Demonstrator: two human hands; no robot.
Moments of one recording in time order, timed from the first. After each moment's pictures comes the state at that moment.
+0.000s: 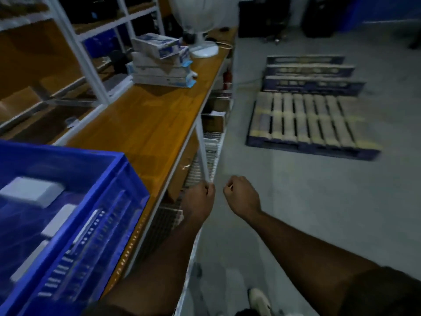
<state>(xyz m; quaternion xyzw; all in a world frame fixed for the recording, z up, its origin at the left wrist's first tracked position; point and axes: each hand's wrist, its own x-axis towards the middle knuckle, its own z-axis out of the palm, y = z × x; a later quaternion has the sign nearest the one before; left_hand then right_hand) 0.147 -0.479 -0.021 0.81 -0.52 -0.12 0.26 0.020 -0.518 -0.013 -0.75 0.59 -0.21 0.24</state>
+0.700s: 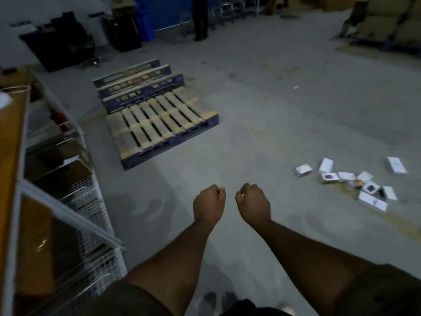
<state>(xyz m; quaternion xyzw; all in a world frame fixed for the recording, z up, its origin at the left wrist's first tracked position) -0.186 -0.435 -0.047 0.51 -0.82 -0.20 0.15 -0.295 -0.363 -0.059 -0.40 0.88 -0.25 0.09</state>
